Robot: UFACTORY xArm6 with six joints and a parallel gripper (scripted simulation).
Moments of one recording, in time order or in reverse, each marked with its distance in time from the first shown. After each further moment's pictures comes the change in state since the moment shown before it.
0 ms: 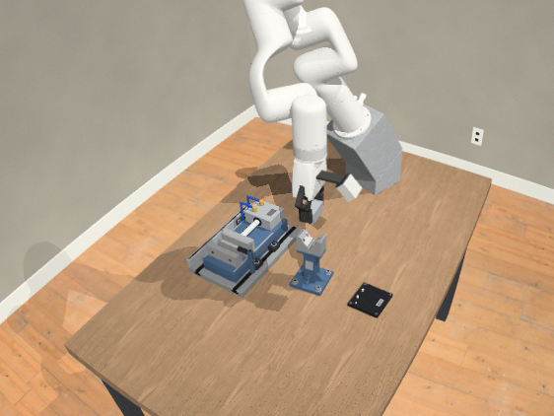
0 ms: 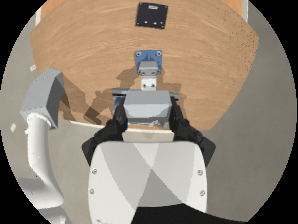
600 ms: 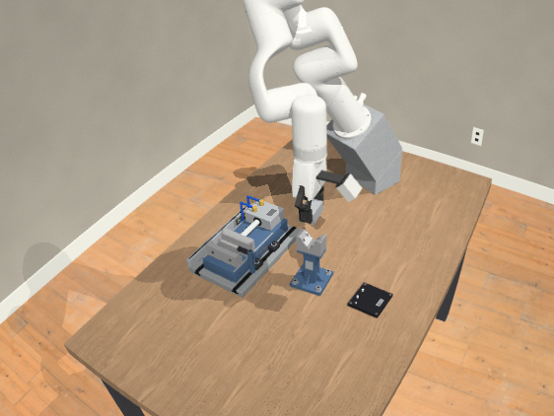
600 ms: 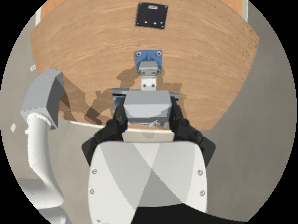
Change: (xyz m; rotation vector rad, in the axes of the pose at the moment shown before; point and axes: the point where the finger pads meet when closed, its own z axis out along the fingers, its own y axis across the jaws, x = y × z) arm 0.000 0.000 0.000 0.000 0.000 0.001
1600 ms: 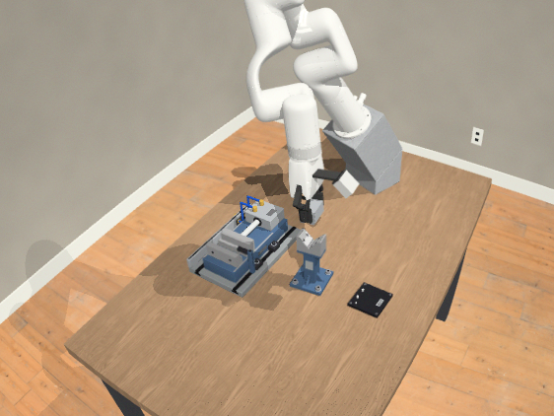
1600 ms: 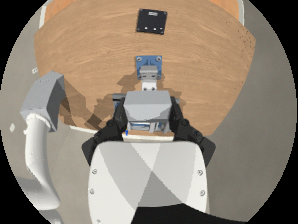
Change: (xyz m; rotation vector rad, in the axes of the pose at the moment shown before) arm 0.000 -0.001 0.001 -0.002 0.084 0.002
